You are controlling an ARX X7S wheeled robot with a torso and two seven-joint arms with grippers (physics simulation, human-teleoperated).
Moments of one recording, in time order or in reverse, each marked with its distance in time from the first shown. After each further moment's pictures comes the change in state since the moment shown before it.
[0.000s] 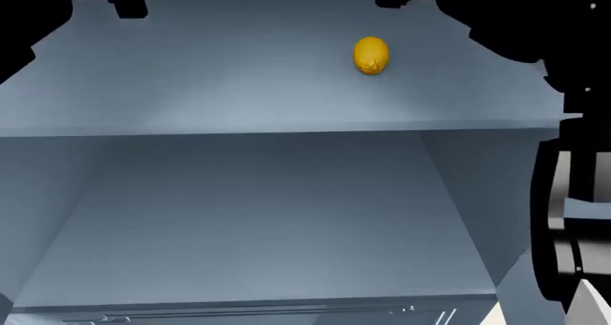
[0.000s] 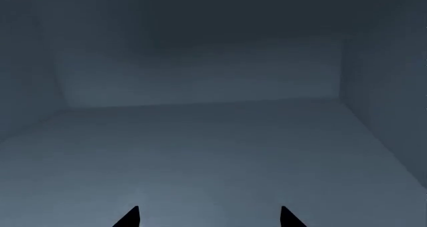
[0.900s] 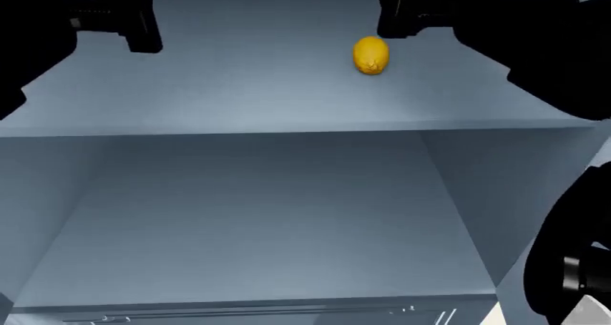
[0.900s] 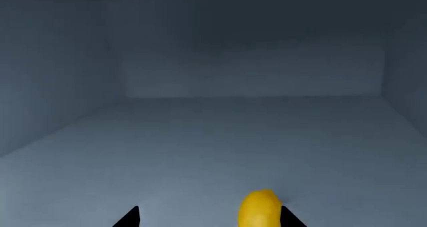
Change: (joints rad) left arm 0.082 0.014 -0.219 0.317 -0.380 -0.312 -0.346; right arm -0.131 0.027 0.305 -0.506 0.455 0.448 0.349
